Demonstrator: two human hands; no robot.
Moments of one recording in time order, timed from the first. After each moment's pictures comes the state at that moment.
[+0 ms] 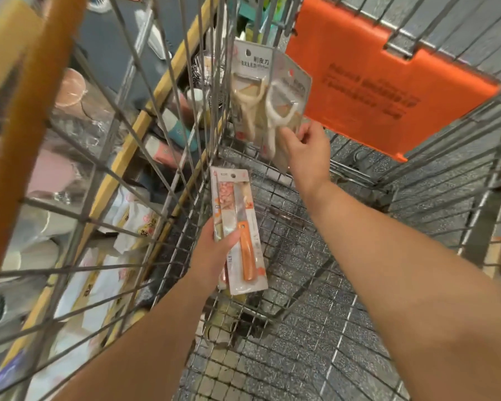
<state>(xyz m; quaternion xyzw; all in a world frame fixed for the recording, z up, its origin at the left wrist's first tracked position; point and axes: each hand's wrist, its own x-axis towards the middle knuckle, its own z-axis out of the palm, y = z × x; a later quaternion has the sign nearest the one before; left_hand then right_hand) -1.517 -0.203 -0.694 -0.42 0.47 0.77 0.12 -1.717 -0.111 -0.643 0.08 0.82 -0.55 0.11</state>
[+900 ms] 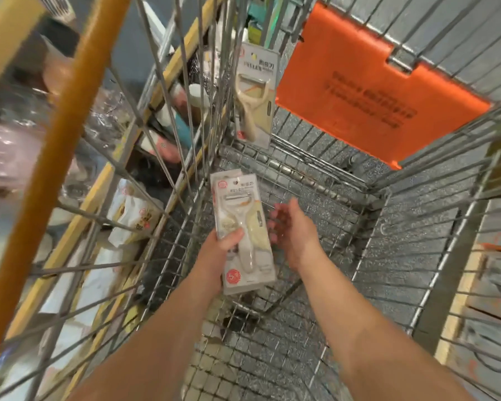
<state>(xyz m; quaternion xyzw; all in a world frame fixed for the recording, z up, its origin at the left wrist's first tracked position) -1.517 -0.195 -0.681 -0.47 0.33 0.80 0.19 -1.620 -0.073 -0.656 0.32 0.64 -0.58 0.39</state>
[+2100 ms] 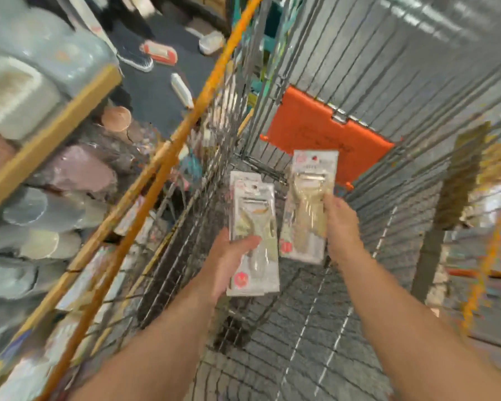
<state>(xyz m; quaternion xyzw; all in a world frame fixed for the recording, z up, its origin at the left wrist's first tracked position) -1.484 -0.176 -0.552 -0.37 0.47 0.79 0.14 -1.627 -0.013 -0.524 0.17 0.85 -0.48 0.16</state>
